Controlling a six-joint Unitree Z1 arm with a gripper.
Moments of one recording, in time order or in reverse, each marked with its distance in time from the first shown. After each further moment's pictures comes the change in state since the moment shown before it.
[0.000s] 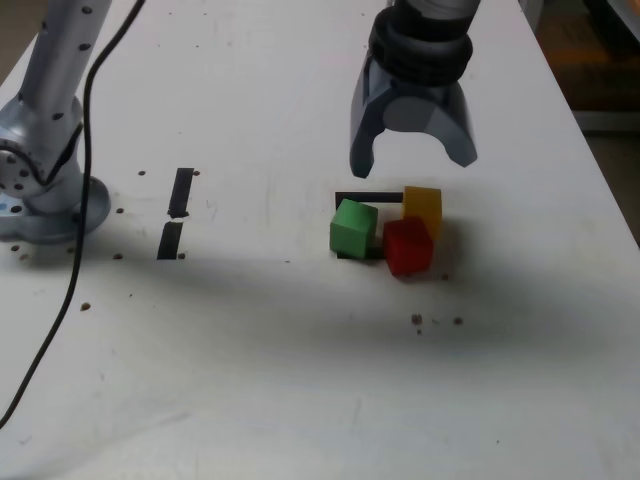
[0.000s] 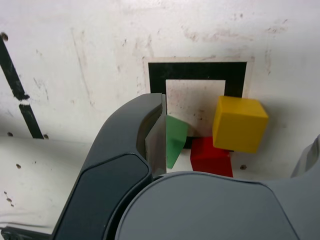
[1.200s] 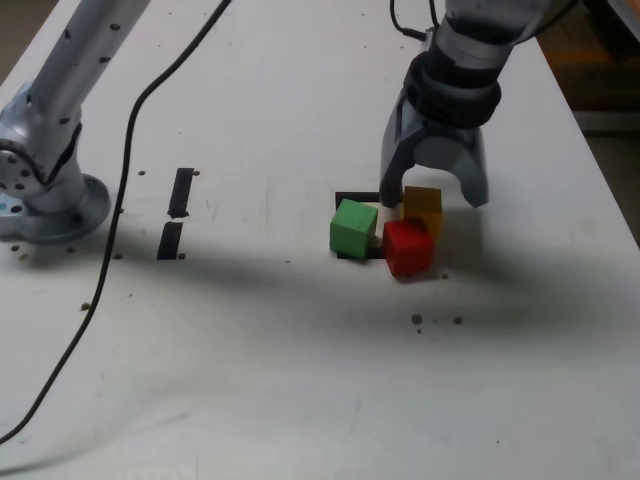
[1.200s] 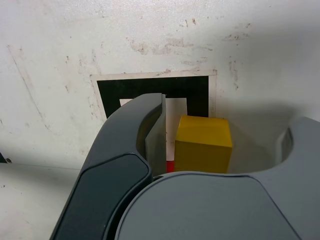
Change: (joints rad) arm 0.014 0.134 -0.049 -0.079 -0.011 0.067
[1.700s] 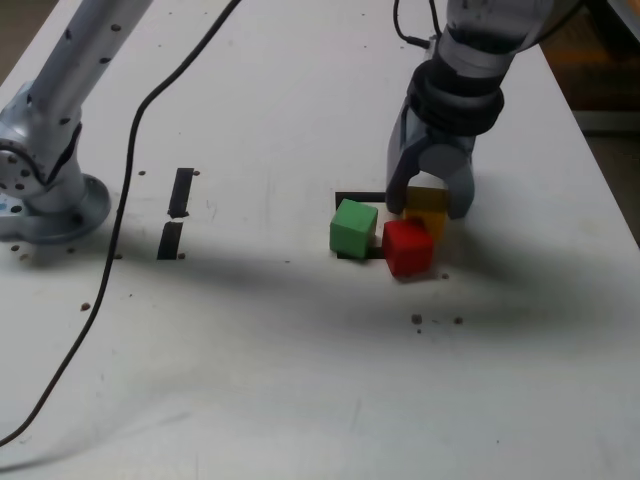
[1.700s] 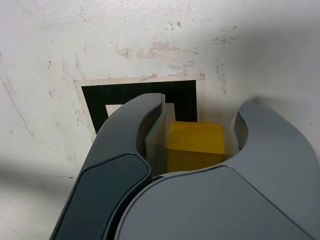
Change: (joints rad) arm 0.000 0.005 0.023 -0.058 0.005 0.004
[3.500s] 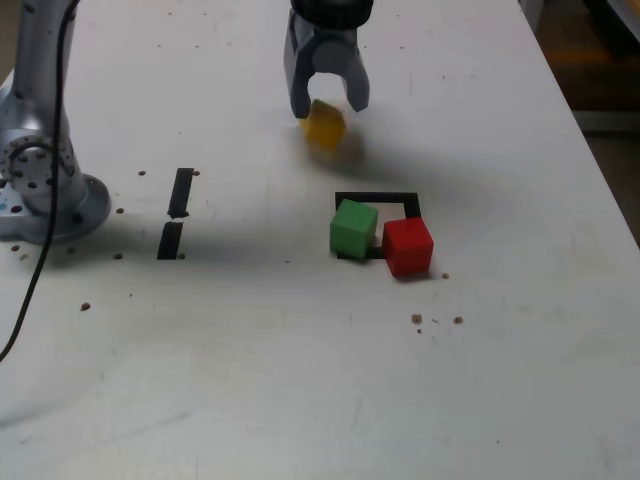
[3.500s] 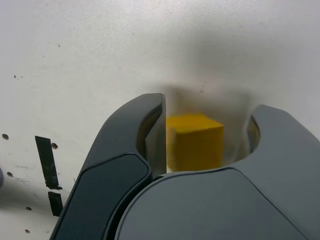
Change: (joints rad) arm 0.427 -0.303 0.419 -0.185 0.049 0.176
